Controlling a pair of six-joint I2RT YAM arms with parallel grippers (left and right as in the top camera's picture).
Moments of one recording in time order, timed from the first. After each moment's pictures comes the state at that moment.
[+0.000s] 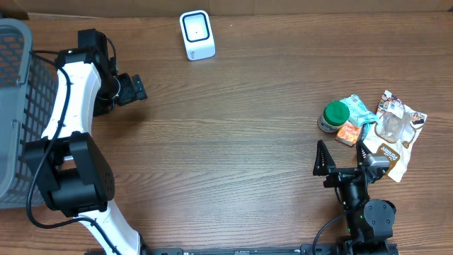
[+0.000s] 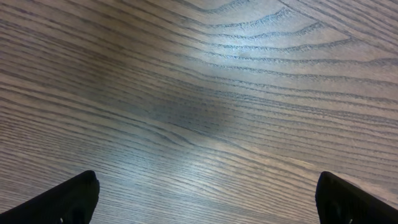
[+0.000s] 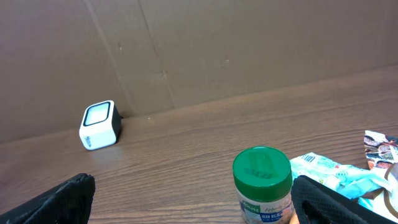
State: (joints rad) left arm 0.15 1.99 1.67 -1.11 0.05 -0.23; right arm 0.07 0.01 0.02 -0.03 -0.01 0.25
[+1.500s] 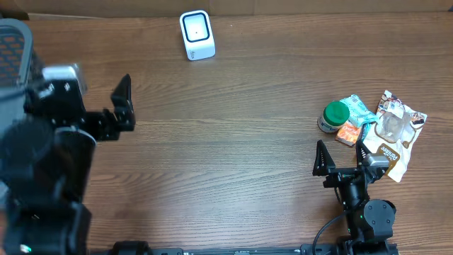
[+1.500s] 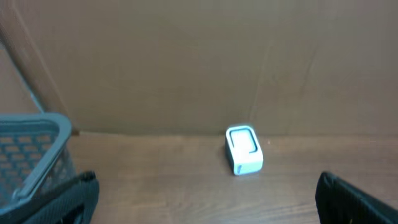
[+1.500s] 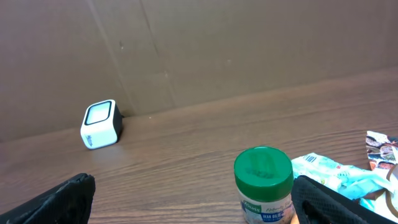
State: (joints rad) left arm -0.01 0.81 1.21 -0.57 -0.01 -0.02; right arm 0.07 0.01 0.02 -0.03 -0.01 0.24
